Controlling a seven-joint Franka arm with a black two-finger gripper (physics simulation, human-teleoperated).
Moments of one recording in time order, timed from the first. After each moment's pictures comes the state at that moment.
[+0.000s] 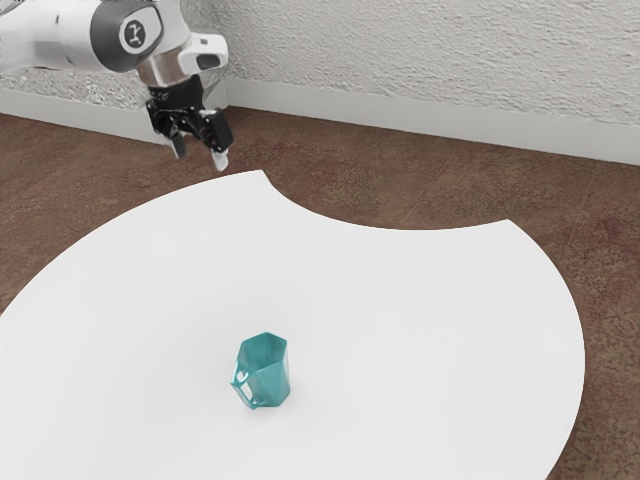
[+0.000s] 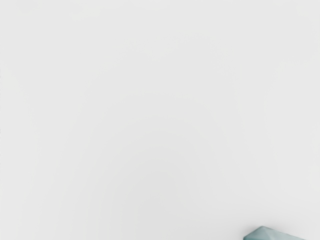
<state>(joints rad) -0.23 0.10 0.28 -1.56 -0.04 1.78 0.15</state>
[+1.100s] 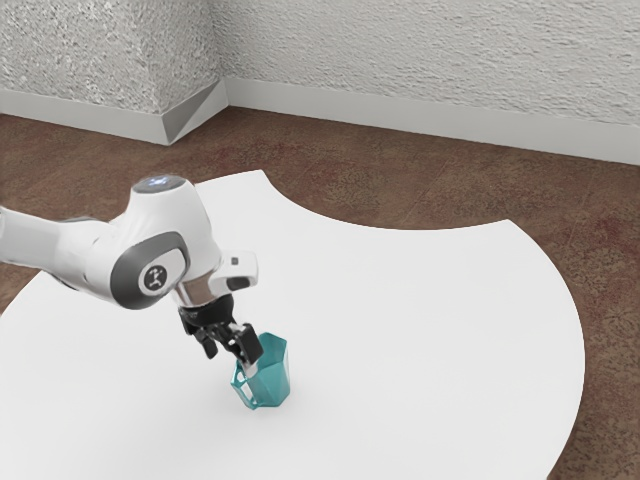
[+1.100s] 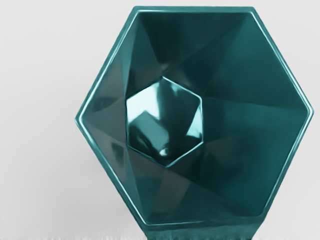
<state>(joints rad) -0.46 -0.13 0.28 -2.49 -0.11 2.39 0.04</state>
